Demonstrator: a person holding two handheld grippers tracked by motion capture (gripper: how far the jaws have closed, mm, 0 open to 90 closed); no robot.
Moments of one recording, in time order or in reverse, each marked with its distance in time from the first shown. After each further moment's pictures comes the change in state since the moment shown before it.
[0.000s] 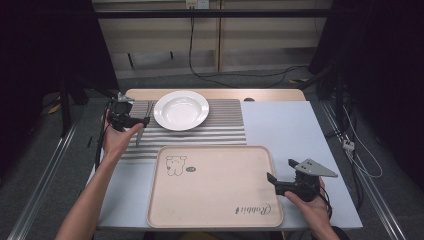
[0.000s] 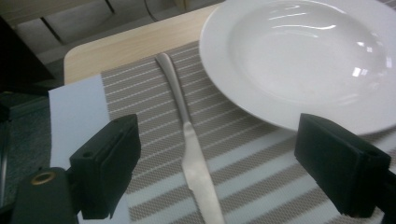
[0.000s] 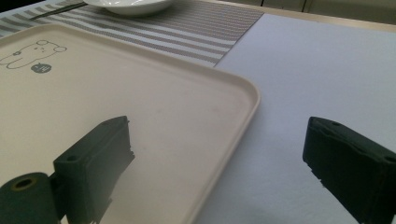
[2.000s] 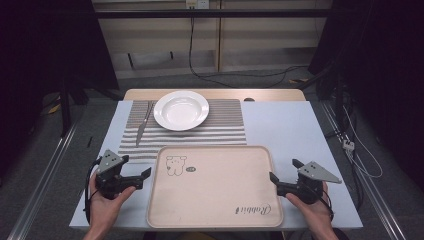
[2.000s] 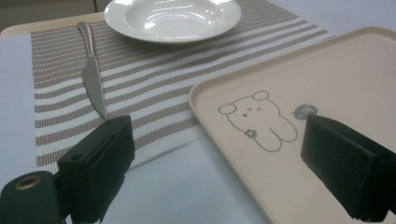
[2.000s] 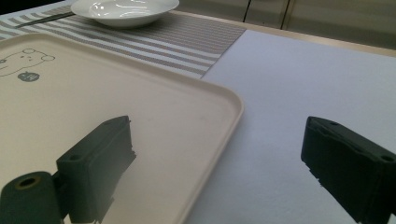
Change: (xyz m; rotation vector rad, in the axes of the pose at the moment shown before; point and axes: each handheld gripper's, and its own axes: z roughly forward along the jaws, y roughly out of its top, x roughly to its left) left arm -0.085 -0.123 -0.120 -0.196 -0.173 -0.007; right arm 0.006 0.001 -0.011 -0.048 -0.070 -0.023
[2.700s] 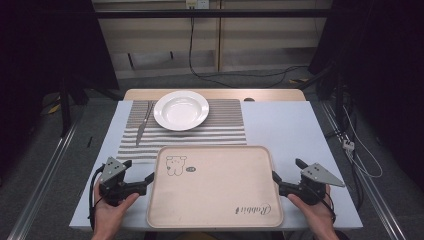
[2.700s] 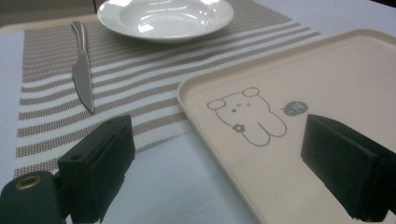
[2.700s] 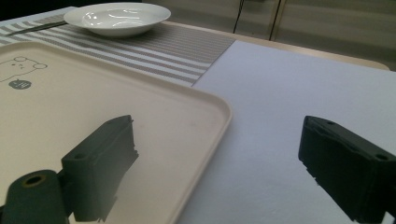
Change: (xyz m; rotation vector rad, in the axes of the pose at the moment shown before) left arm -0.012 -0.017 0.001 -0.031 0.002 -0.018; right arm -0.001 -0.001 -0.006 -0.039 -0.033 -0.006
